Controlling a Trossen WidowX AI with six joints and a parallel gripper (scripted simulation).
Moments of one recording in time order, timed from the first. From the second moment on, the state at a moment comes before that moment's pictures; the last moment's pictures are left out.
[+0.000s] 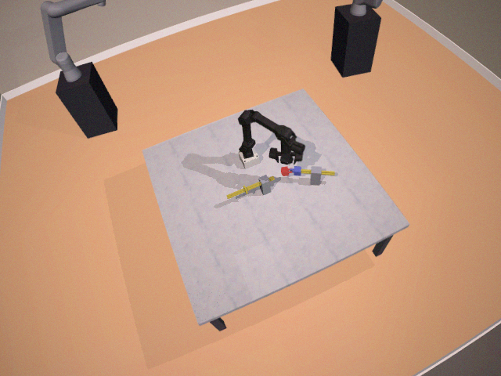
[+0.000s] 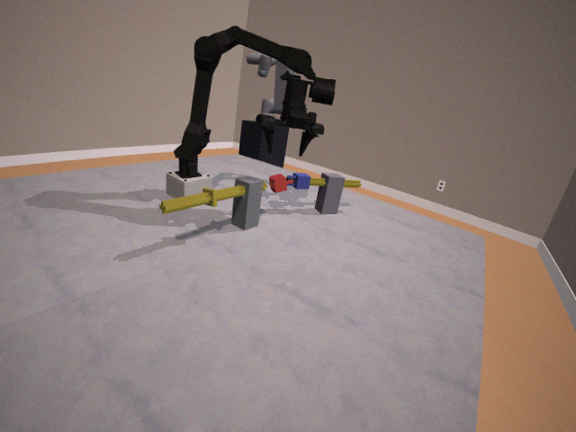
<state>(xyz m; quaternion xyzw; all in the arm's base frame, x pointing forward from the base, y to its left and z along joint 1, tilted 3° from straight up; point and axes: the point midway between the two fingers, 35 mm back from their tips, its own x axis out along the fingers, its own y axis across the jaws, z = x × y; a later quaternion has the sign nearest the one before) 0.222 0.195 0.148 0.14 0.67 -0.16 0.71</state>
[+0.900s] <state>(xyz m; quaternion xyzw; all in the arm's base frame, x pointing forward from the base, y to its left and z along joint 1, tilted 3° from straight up) 0.212 0.176 0.175 -0.07 0.69 0.05 0.72</state>
